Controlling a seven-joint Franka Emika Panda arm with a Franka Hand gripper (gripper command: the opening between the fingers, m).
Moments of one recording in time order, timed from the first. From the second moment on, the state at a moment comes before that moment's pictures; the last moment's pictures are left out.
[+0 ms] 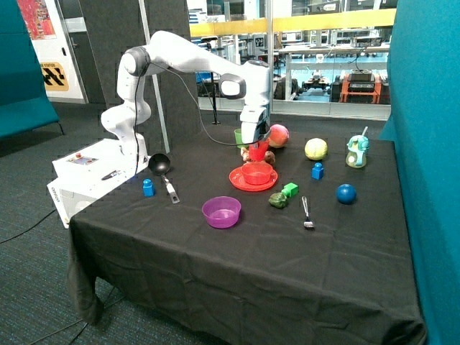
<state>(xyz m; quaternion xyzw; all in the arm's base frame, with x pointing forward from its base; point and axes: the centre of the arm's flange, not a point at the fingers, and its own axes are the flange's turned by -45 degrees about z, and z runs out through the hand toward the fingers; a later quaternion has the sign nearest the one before) 0.682 -0.055 0.404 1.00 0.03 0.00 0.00</state>
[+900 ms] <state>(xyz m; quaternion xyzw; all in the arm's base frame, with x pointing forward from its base) 0.694 -0.081 0.365 1.00 0.01 -0.01 0.00</state>
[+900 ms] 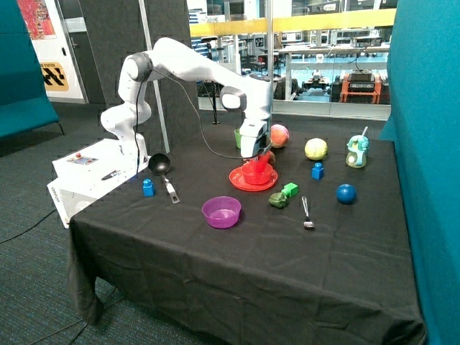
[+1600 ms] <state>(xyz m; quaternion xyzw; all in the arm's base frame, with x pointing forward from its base) 0.687 -0.085 0.346 1.00 0.01 0.00 0.00</state>
